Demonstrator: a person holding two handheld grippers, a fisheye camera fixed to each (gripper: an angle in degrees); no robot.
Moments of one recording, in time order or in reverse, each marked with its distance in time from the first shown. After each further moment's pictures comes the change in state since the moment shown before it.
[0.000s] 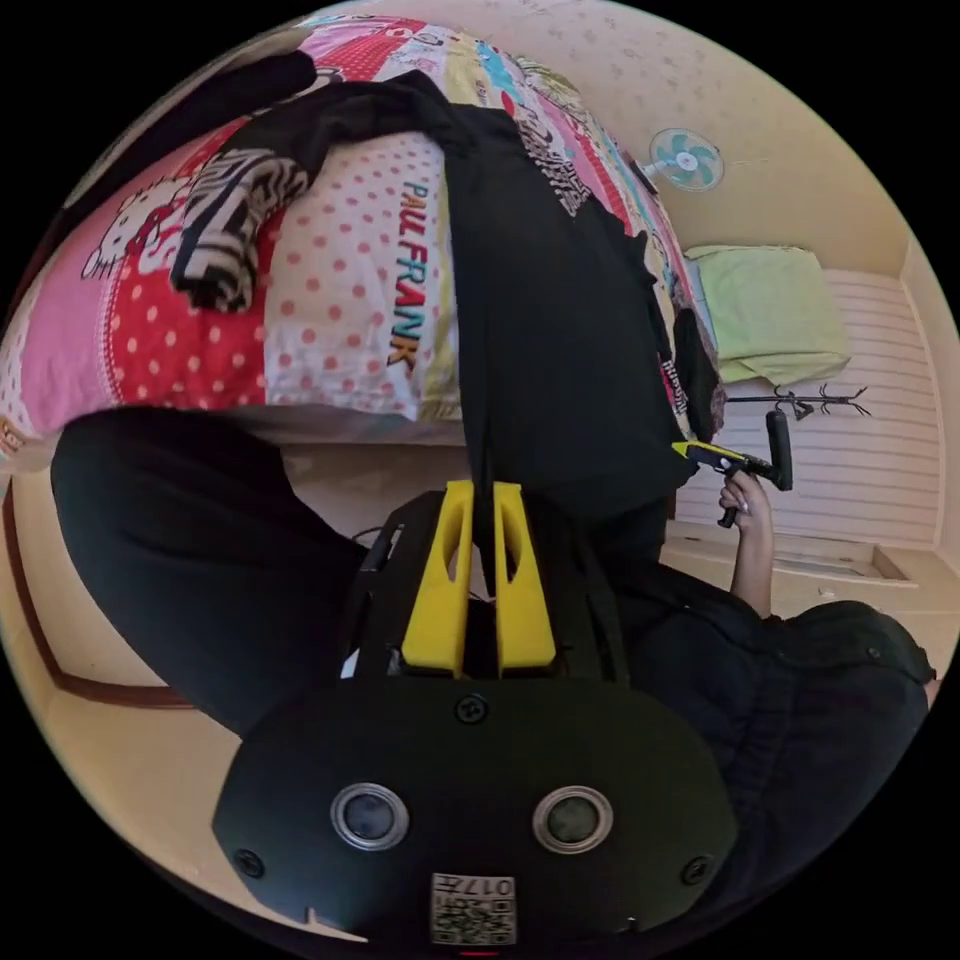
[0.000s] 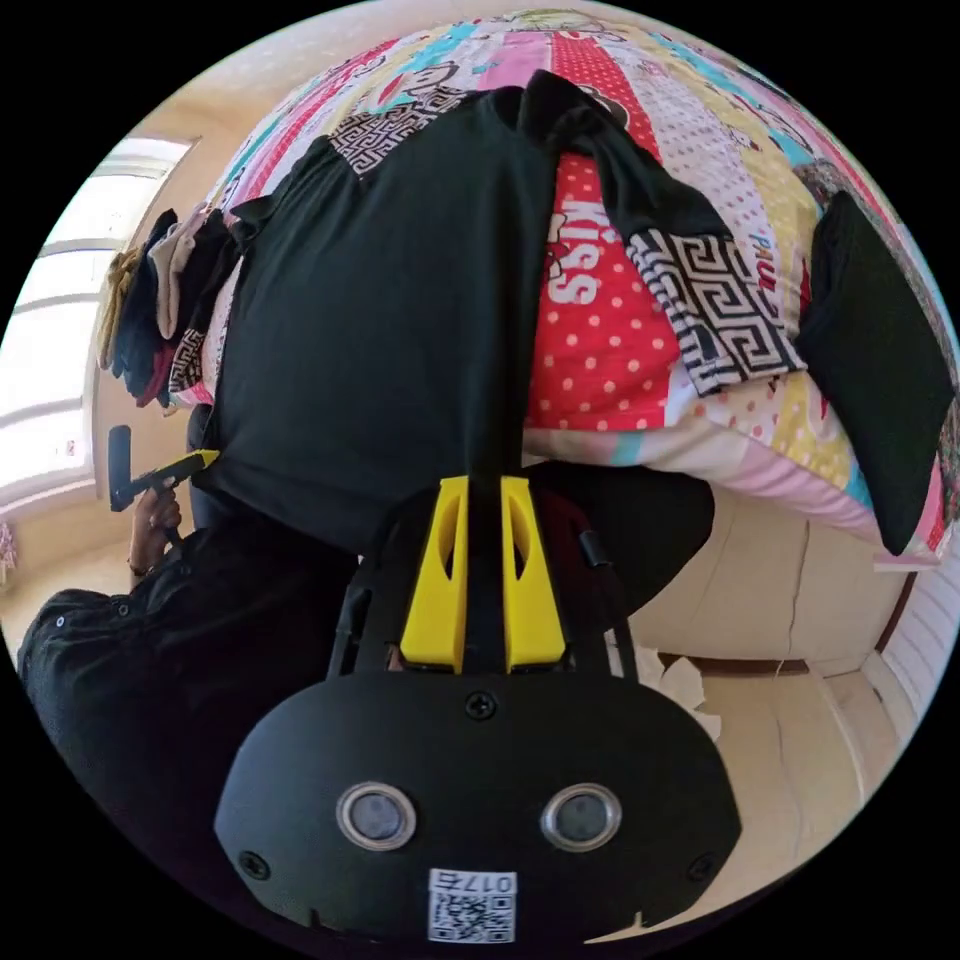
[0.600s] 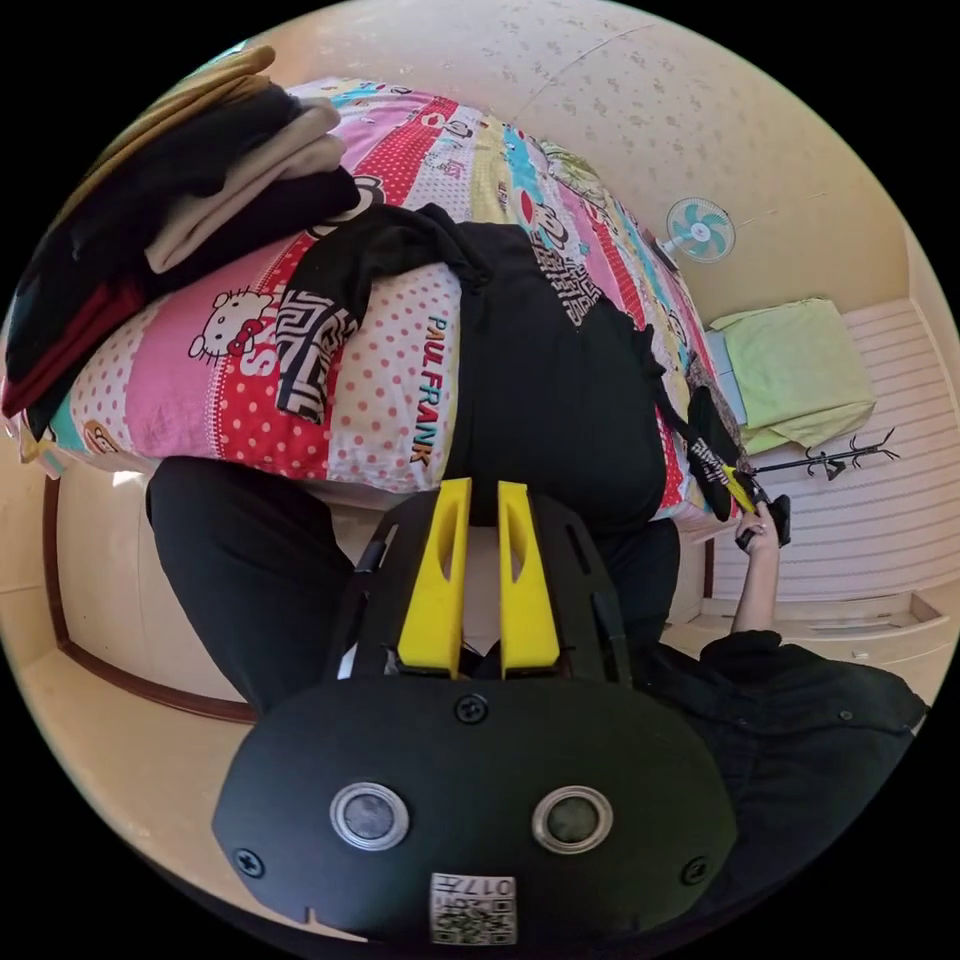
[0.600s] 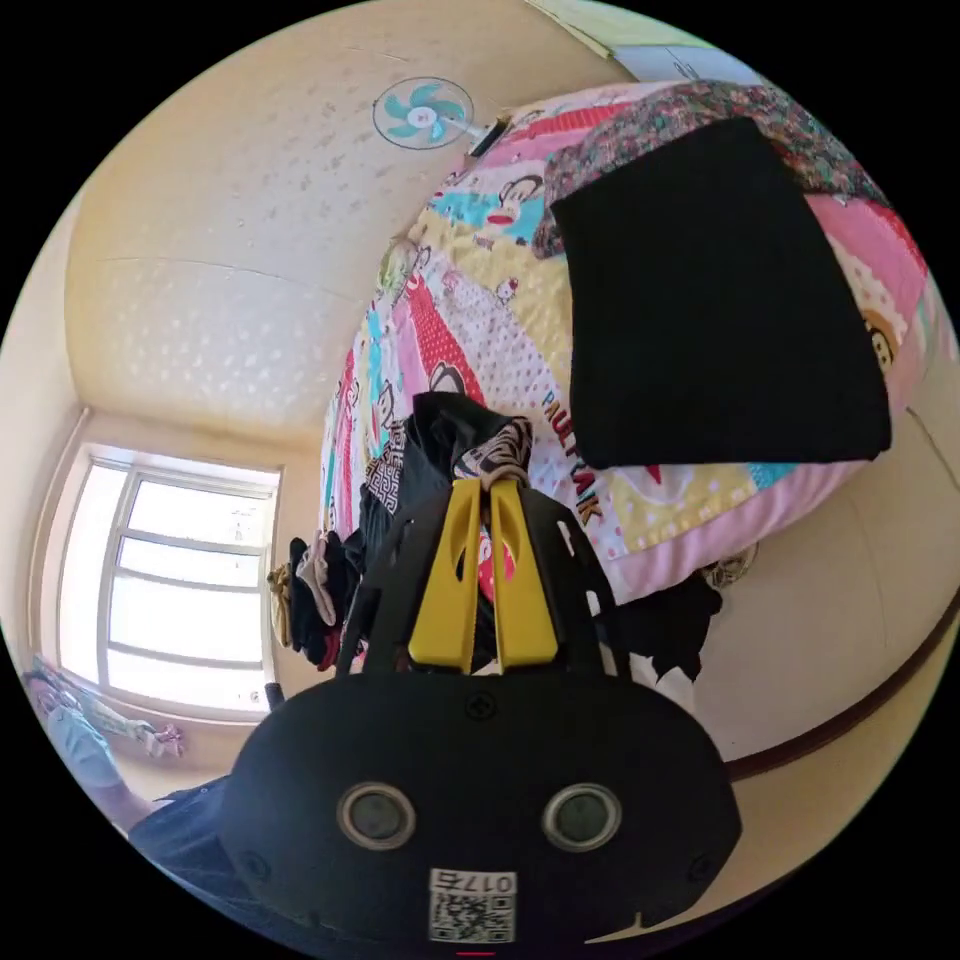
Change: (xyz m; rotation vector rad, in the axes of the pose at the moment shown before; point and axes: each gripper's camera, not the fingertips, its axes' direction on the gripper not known) left arm 0.085 0.046 -0.101 0.250 -0.128 -0.033; right arm 0.244 0.082 -0.246 0.685 -0.497 0.433
